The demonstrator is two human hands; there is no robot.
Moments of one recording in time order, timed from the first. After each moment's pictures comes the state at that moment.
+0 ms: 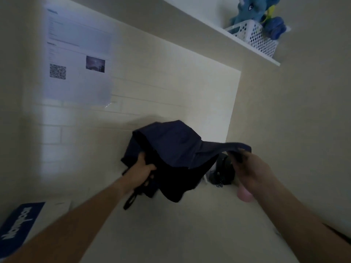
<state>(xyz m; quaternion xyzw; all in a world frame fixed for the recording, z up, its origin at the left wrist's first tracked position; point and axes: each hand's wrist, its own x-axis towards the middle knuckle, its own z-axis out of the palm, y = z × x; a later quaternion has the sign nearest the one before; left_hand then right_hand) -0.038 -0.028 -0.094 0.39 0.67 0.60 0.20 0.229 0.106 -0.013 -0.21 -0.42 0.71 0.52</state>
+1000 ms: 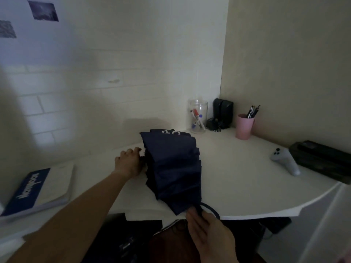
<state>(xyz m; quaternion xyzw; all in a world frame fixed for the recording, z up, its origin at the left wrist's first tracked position) -0.044 -0.024 -0.229 0.42 0.90 0.12 -0.04 0.269 -0.058 -0.246 -0.43 -0.15 0.81 0.37</state>
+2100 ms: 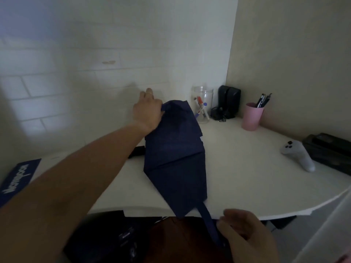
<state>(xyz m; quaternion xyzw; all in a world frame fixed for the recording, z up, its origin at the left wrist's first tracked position) -0.030 0.056 -0.129 0.51 0.80 0.18 -0.25 0.309 -0.057 -0.237 -0.54 -0.56 0.52 0.37</state>
